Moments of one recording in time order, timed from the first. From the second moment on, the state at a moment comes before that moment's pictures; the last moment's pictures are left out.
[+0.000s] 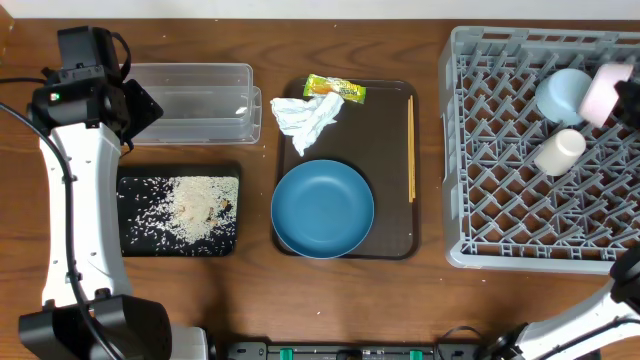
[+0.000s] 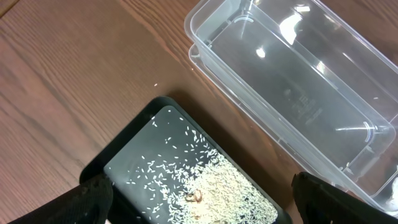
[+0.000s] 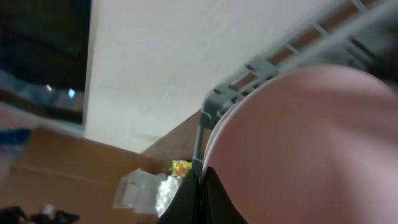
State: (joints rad) left arm 0.20 1.60 1.62 -1.14 -0.29 -0.52; right arm -0.78 2.03 1.50 -0.21 -1.31 0.39
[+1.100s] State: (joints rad) left arm 0.20 1.60 1.62 -1.14 -0.29 -0.52; right arm -0.87 1.48 1.49 -0.74 -0.82 0.38
